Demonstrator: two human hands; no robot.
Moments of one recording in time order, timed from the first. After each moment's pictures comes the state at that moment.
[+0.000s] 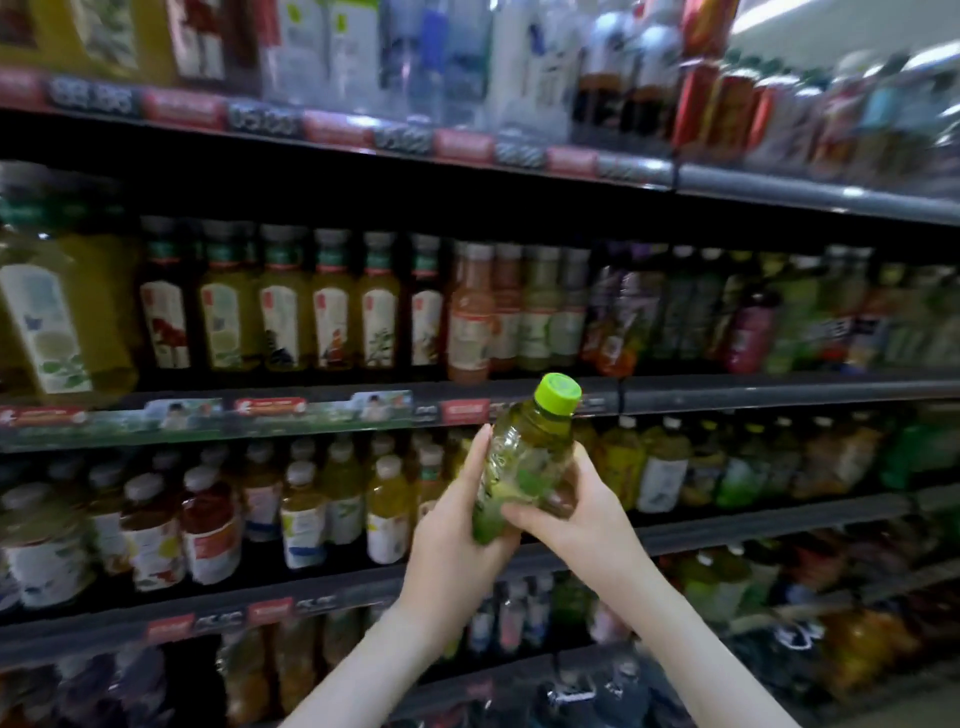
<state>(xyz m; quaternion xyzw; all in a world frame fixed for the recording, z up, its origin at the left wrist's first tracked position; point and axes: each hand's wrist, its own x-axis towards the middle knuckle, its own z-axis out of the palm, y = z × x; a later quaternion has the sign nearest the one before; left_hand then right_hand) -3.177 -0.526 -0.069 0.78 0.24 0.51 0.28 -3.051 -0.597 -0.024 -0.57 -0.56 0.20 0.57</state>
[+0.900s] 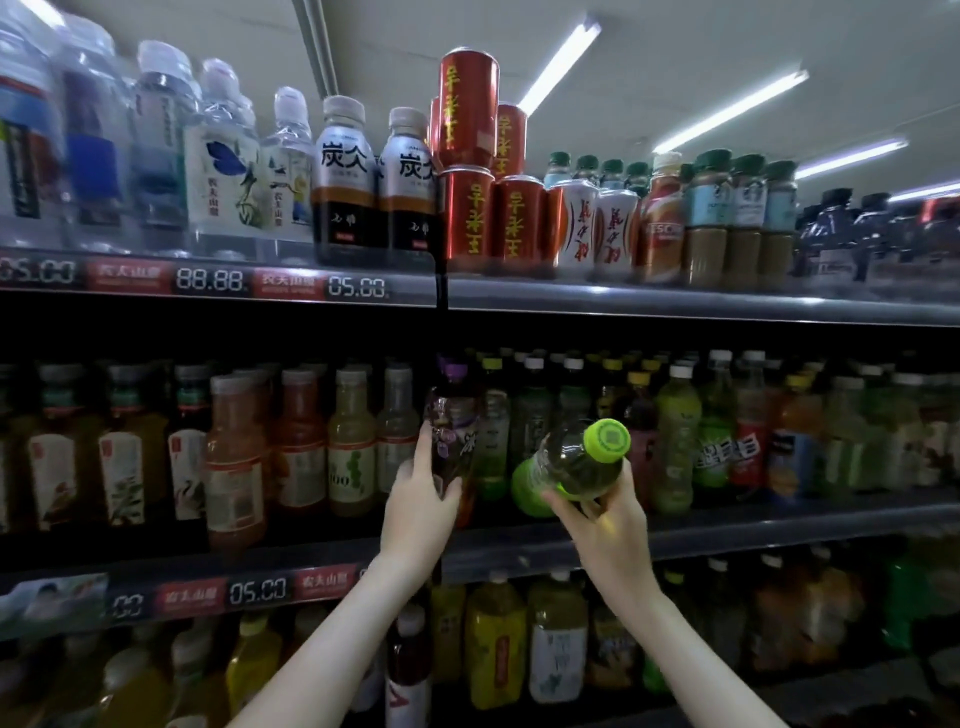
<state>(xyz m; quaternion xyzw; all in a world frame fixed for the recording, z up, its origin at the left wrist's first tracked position) -2.849 -0.418 0.040 0.75 0.40 0.48 0.22 -2.694 -0.534 0.043 -0.52 -0.53 0.06 0.67</state>
